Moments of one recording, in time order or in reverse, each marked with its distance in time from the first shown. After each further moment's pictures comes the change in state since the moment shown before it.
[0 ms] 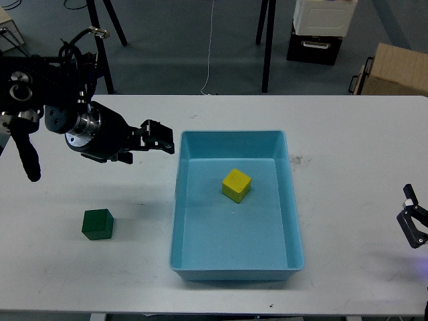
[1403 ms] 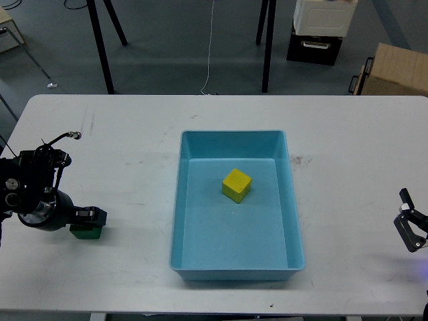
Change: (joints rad) left arm 0.454 0.100 -0.051 0.078 0.474 0.000 0.000; right arm -0.011 -0.007 -0.010 -0.006 -0.012 0.000 -0.006
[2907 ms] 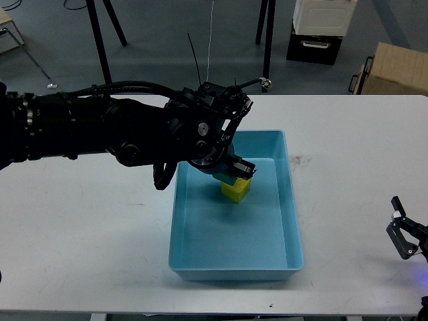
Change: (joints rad) left arm -0.411 -0.782 0.144 0.396 -0.301 0.000 0.000; right arm -0.011 0.009 -0.022 -0.010 -0.033 0.000 0.002
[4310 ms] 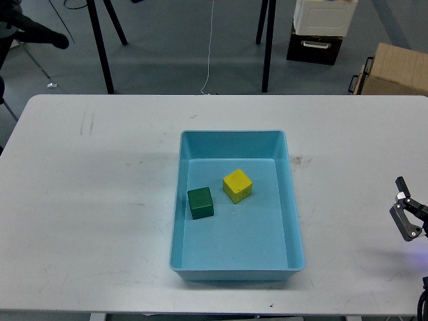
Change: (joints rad) left arm 0.524 0.392 -1.538 -0.078 -0.181 0.001 -0.223; right arm 0.063 0.001 0.019 0.045 0.000 0.000 0.006
